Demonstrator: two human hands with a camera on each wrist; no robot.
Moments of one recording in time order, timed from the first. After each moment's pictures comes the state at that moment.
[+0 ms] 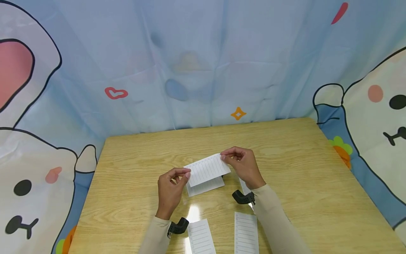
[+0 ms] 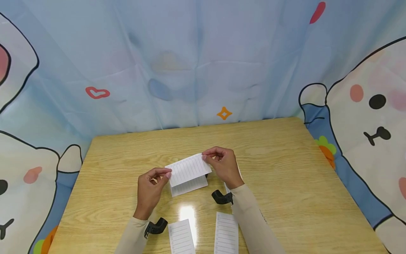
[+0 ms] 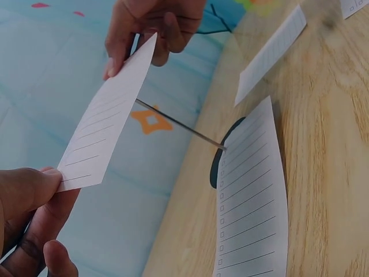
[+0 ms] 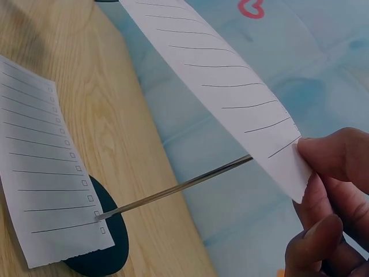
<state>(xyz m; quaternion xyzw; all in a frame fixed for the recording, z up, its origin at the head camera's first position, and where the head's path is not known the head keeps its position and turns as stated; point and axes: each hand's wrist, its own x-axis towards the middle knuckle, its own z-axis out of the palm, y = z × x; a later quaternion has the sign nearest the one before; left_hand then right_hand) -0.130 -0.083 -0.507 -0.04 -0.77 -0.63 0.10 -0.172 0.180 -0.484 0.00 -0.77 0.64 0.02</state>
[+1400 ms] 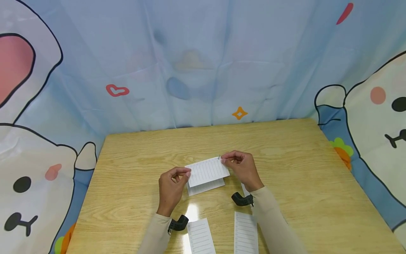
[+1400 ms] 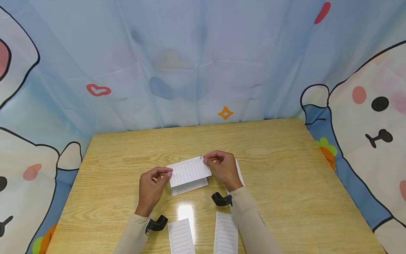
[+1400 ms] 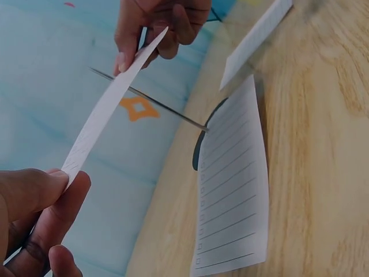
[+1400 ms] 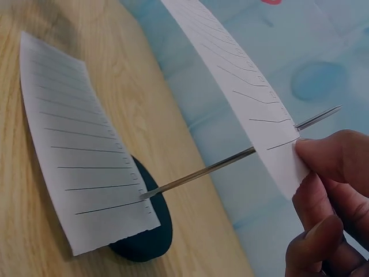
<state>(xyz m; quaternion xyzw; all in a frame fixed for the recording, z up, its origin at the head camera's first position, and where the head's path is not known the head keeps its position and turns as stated) -0.136 -0.085 -0.519 -0.01 -0.79 -0.60 0.09 -0.171 0.179 -0.505 -0.02 -0.76 0.65 0.00</state>
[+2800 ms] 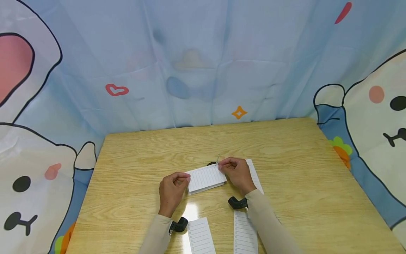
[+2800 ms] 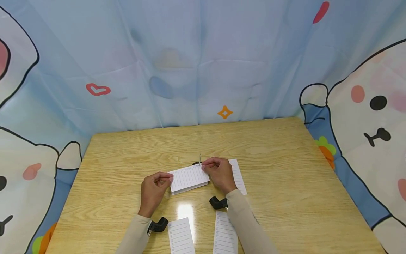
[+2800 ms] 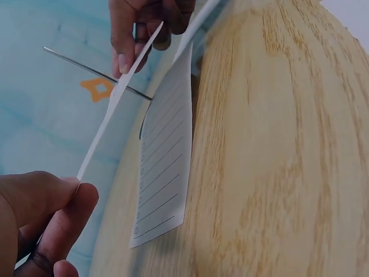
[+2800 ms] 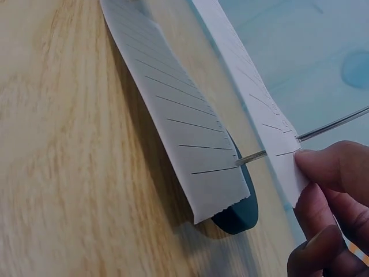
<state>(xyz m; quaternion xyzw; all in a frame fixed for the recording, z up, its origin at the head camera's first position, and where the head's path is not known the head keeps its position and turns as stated) -0.133 -0.086 -0.544 0.03 -0.85 -0.53 0.06 -0.171 0.169 -0.545 -0.07 -0.80 0.59 -0.02</state>
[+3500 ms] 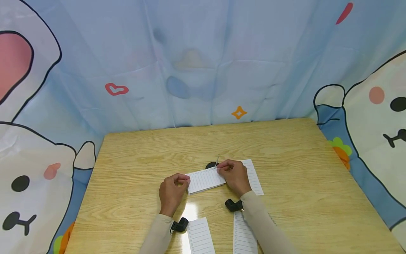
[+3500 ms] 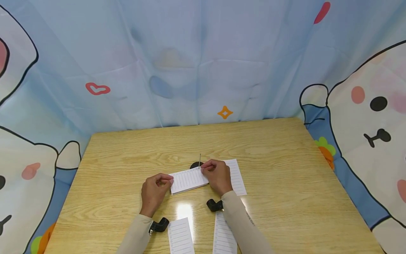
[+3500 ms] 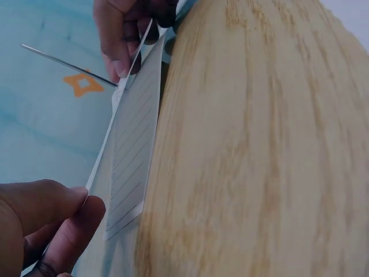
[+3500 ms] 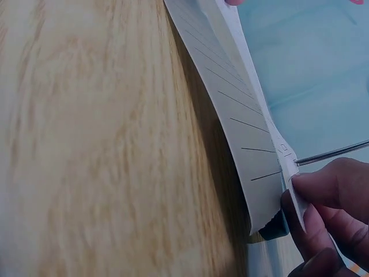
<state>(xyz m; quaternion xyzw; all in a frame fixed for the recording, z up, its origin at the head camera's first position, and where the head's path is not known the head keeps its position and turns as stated) -0.136 -0.082 -0.555 0.07 -0.88 -0.47 0.05 -0.169 0.159 -0.551 -0.08 -0.86 0.50 0.00</state>
